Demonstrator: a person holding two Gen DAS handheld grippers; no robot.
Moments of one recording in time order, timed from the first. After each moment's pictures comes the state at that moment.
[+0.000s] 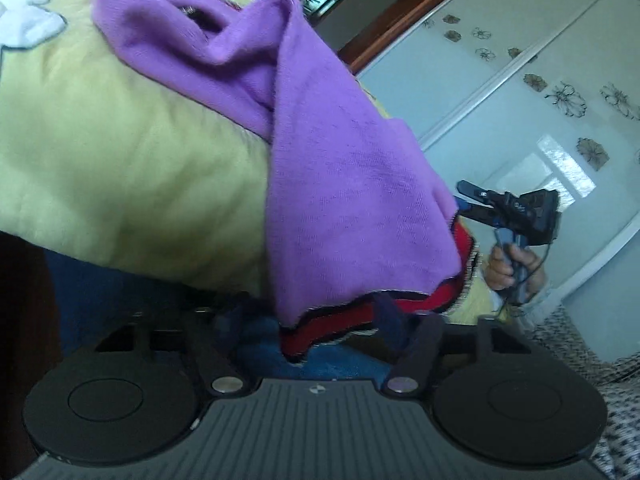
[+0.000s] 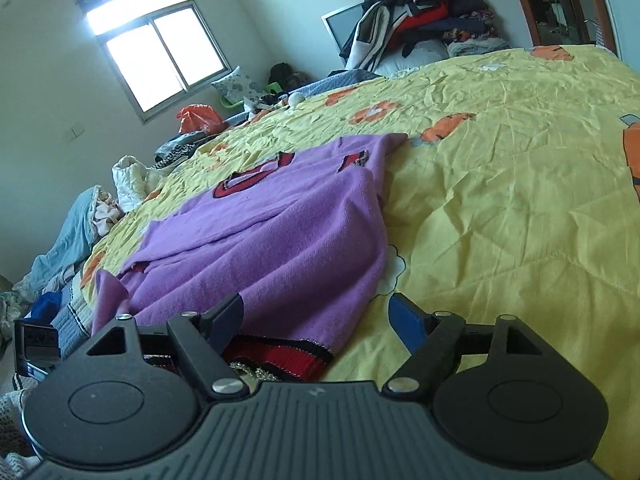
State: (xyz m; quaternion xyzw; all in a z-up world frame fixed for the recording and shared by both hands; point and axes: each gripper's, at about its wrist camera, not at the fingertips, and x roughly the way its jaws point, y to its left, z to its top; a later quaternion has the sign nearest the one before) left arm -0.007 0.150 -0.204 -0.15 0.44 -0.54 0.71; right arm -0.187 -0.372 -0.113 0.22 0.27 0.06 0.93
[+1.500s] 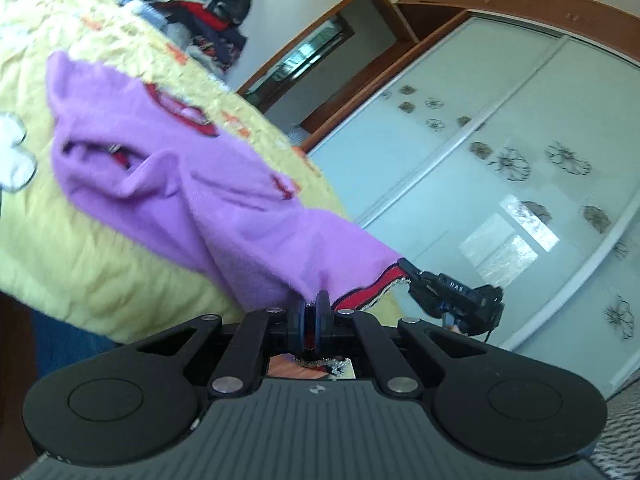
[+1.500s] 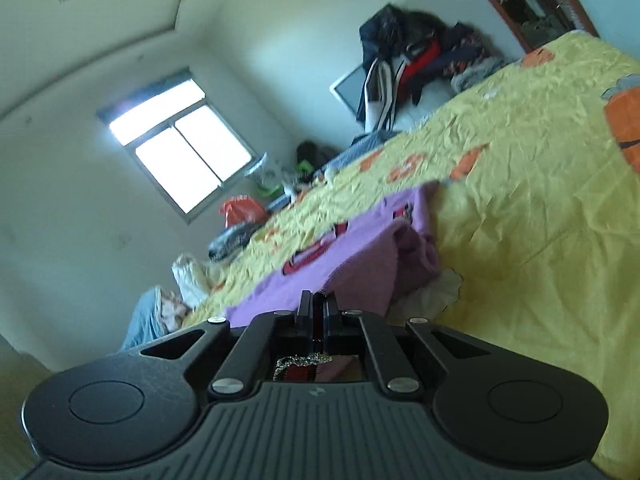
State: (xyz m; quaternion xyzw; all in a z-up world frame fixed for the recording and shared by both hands) left arm -0.037 0.170 -0.101 -0.22 0.35 -0.55 0.73; right arm -0.254 -0.365 -0.091 0.36 0.12 0.09 0.92
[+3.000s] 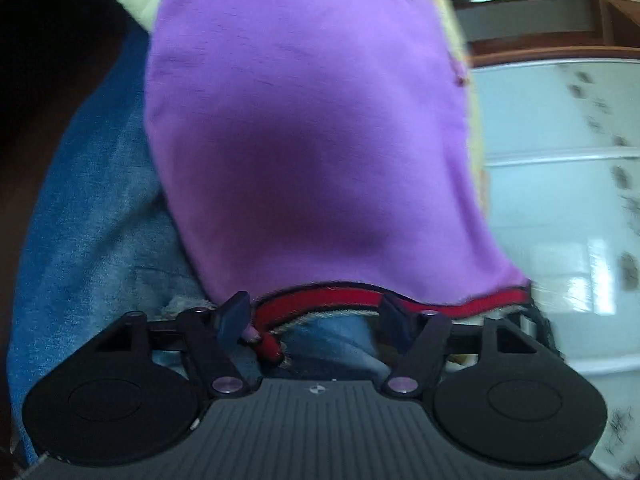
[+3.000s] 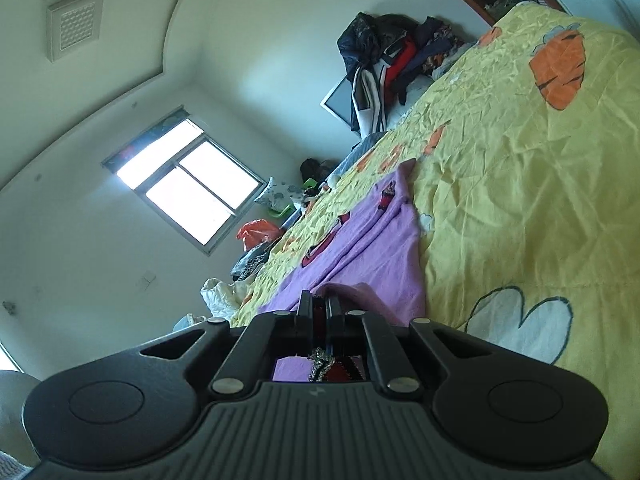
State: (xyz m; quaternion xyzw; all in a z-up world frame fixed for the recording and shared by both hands) left arm -0.033 0.130 -0.197 -0.24 0.65 -0.34 0.63; right arm -0.333 -0.366 -0.128 0.43 0.11 0.09 0.89
